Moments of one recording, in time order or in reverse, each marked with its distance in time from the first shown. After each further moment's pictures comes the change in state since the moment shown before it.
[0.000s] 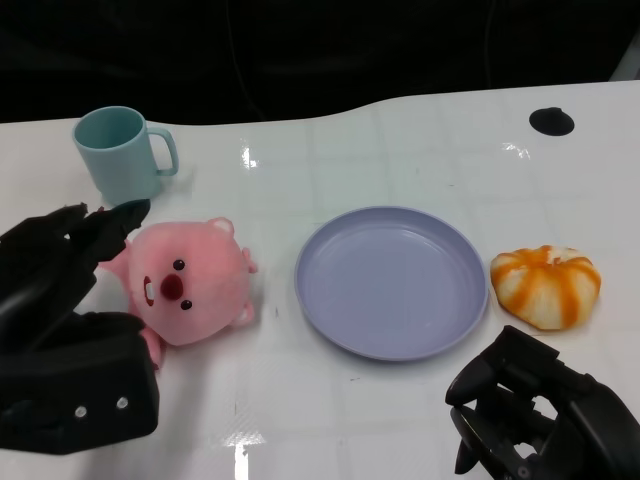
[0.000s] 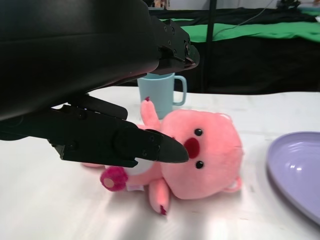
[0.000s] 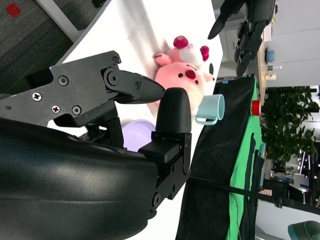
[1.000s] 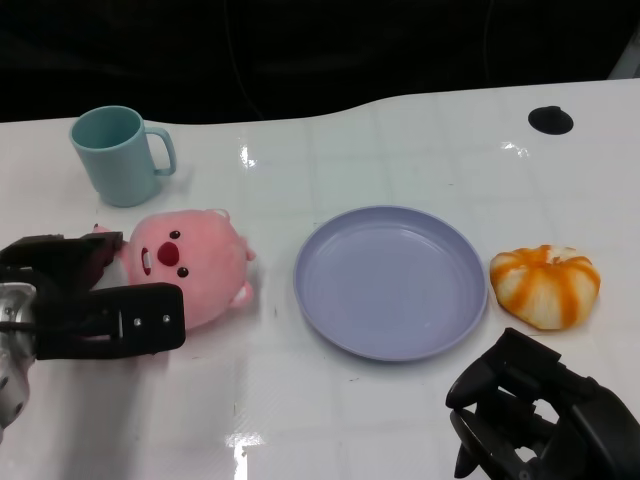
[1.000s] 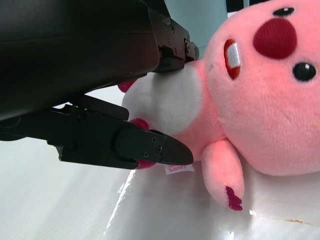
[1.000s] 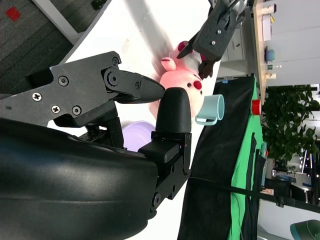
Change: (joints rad) left arm -0.482 -0.078 -0.320 0.903 0.101 -0.040 0.088; right arm 0.020 0.001 0.003 -0.038 0.003 0.025 -0.006
